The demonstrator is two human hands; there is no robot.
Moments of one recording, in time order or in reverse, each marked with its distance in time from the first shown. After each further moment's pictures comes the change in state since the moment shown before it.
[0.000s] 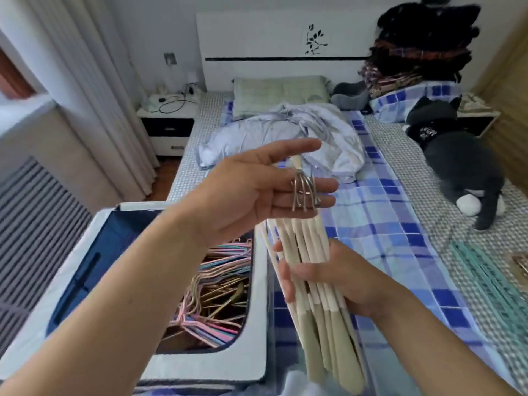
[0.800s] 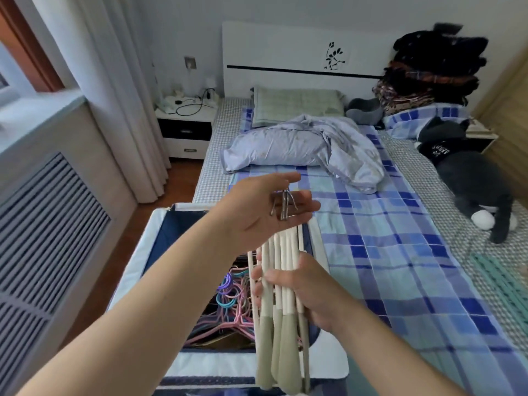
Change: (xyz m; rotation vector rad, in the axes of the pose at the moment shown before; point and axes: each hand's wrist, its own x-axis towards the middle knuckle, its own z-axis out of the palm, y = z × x) left_hand -0.091 0.007 -0.150 -0.346 0.289 -0.096; right_hand 0.132 0.062 0.182 0.019 0.239 0.117
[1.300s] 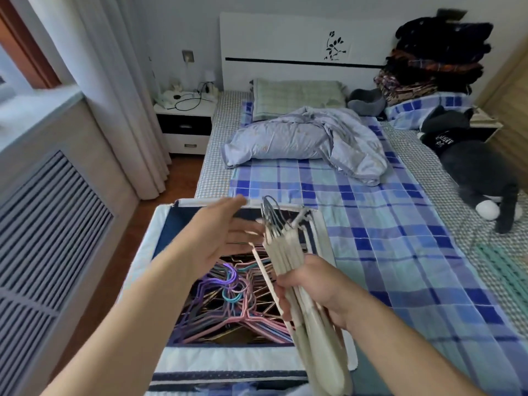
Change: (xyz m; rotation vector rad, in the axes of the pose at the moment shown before) left_hand -0.012 -0.020 -0.080 0.324 0.291 -0.056; right_hand 0.001 0.002 -0.004 -0.218 0.087 0.207
